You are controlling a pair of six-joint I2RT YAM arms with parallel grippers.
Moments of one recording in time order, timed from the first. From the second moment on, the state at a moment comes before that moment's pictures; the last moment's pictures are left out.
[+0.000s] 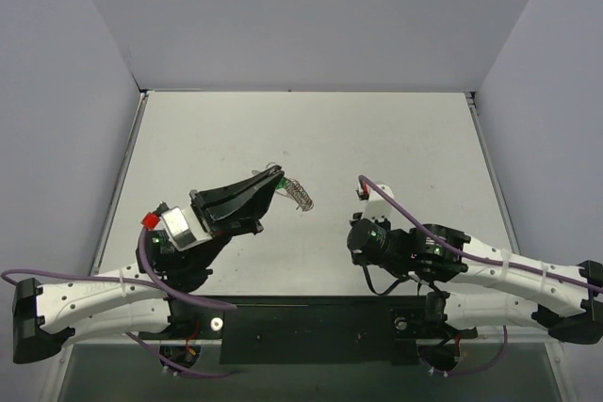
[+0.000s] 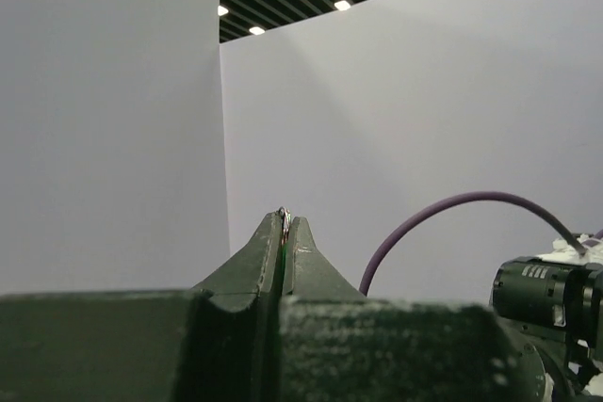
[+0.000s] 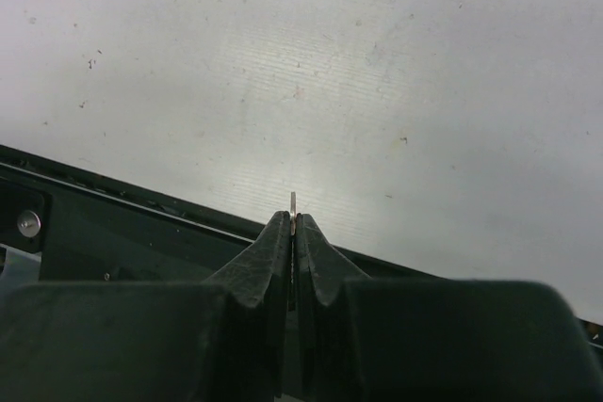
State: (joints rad) left arm -1.21 0.82 0.67 1.10 -0.09 0.13; right arm 1.27 1.00 1.00 -0.96 0.56 0.92
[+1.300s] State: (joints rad) left arm -1.07 0.62 0.42 0.40 -0.52 0.04; right arm 0.77 1.17 1.02 -0.95 0.41 0.69
